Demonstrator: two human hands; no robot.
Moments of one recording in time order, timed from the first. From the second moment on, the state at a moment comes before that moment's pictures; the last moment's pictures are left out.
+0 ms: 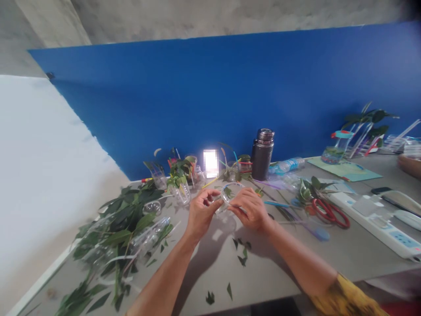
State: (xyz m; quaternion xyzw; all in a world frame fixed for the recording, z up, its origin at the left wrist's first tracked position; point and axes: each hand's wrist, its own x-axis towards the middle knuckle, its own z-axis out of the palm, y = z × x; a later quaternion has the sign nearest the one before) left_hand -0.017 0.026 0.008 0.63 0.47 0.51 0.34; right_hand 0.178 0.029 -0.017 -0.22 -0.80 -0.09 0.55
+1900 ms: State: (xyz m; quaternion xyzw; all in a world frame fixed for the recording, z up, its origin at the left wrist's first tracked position) left_hand -0.021 0.036 -0.010 0.72 0.42 0.52 0.20; right_hand 0.185 0.035 -0.027 -0.41 -0.82 -0.07 0.39
